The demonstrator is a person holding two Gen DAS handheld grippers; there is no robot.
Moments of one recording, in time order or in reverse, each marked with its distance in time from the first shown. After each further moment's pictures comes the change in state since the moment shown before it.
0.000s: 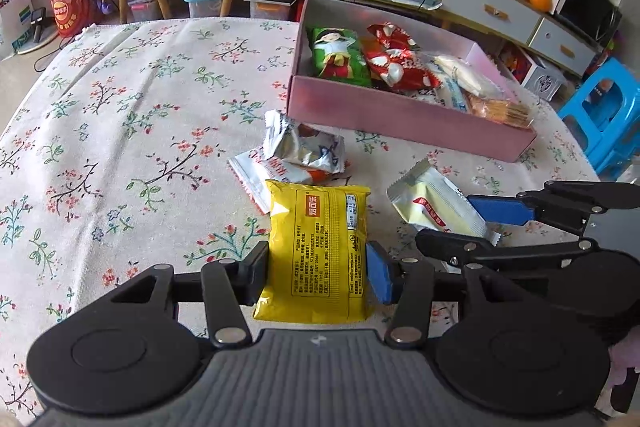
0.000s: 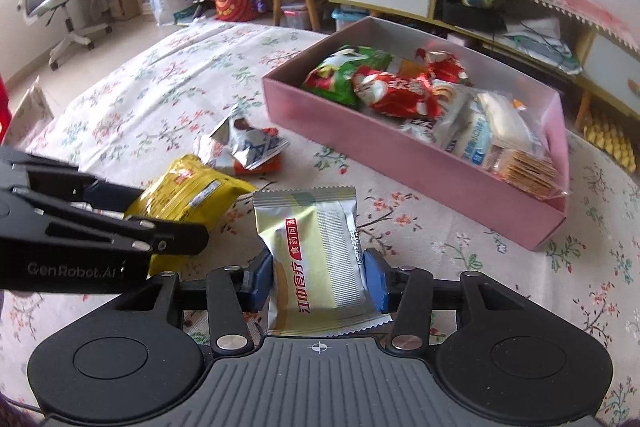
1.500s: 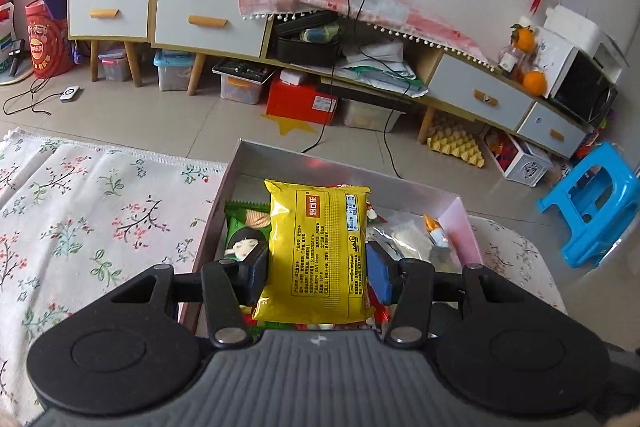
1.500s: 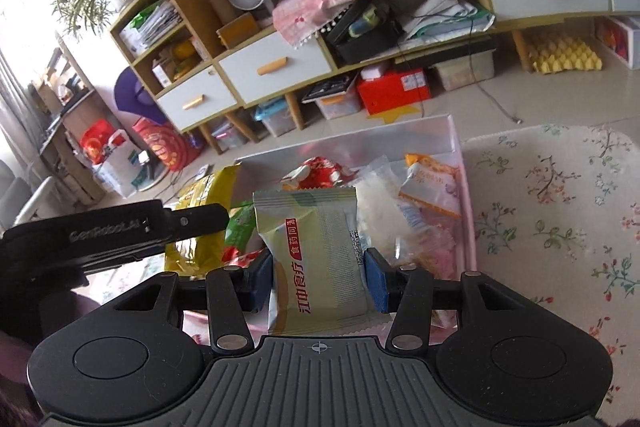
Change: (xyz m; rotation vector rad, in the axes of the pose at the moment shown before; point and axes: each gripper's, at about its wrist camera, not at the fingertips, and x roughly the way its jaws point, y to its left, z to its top) left arm 0.059 -0.042 0.125 -0.069 -0.182 -0.065; right arm 0.008 -0.132 0.052 0.517 -0.225 0.056
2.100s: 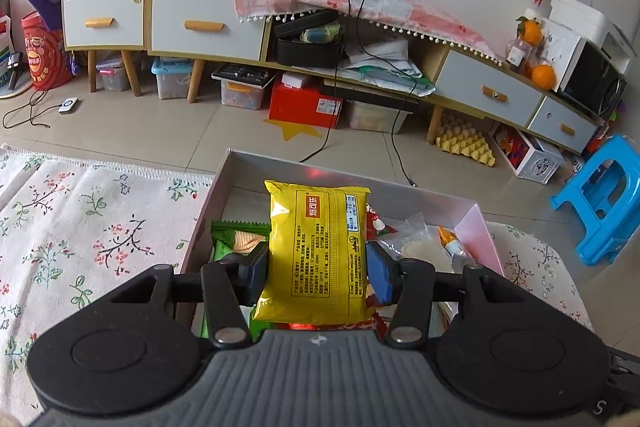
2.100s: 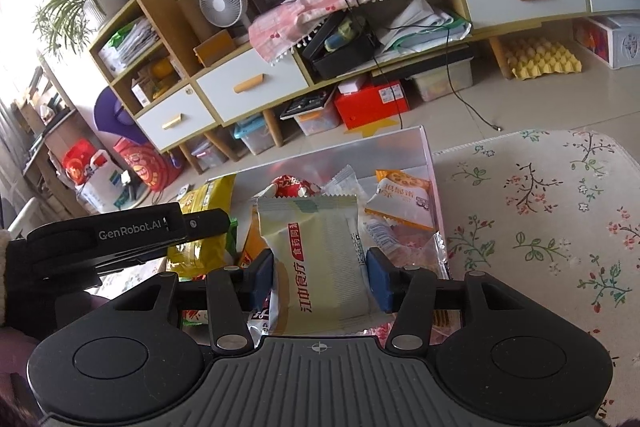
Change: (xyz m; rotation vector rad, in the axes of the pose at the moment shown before) left arm 0.018 -0.004 0.006 0.033 -0.011 0.029; right arm 0.006 -0.014 0.003 0.042 -0.043 -0.036
